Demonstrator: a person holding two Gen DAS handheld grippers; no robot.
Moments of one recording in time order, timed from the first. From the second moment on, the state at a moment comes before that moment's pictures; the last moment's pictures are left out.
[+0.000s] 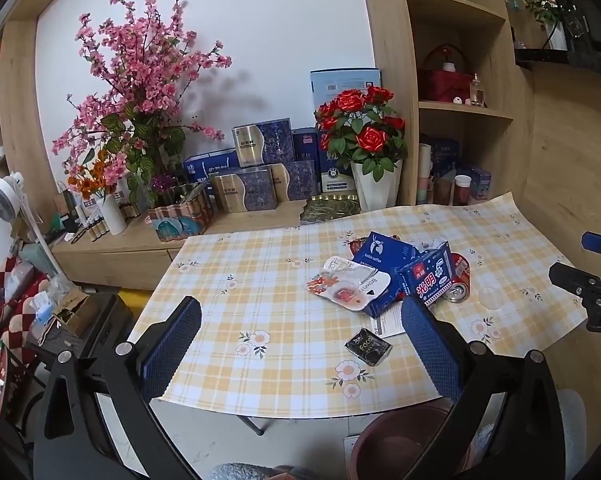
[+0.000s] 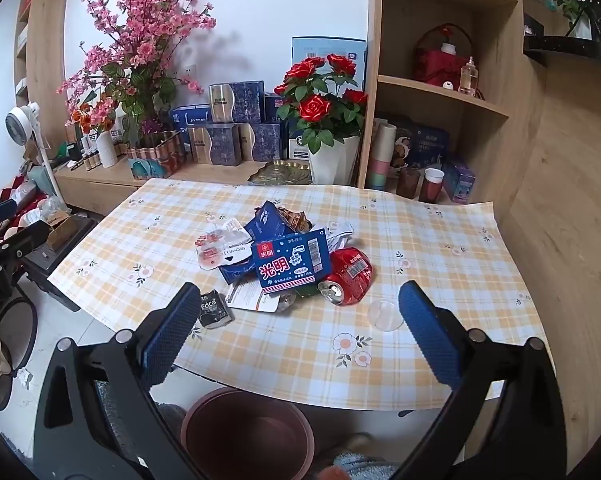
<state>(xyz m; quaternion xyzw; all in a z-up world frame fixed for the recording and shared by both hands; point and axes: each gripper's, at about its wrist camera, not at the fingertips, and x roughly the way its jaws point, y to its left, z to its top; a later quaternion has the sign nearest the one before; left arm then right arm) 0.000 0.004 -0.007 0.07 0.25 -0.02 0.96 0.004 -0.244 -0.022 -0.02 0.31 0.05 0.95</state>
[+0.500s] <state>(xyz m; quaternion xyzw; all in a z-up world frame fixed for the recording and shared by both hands) 0.002 0.002 -0.009 0.08 0.25 -0.02 0.96 0.003 -0.245 -0.024 -0.01 0.31 0.04 0.95</state>
